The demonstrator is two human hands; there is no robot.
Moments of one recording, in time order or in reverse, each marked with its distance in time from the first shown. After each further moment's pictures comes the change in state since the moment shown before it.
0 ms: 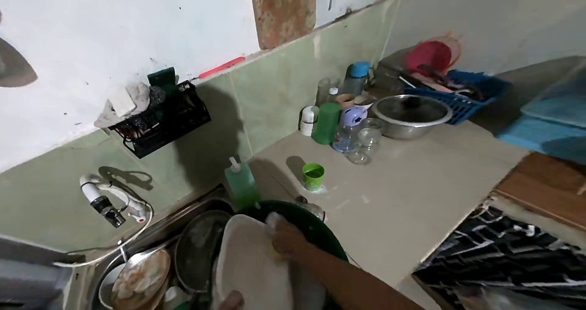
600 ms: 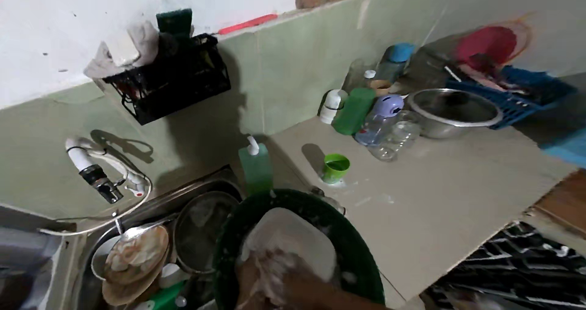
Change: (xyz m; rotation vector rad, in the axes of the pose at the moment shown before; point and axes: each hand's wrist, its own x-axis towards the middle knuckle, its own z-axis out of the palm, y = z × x) left_hand 0.102 -0.066 0.037 0.179 0.209 -0.243; right_hand -0.041 0.017 0.072 -0.205 -0.487 -0.201
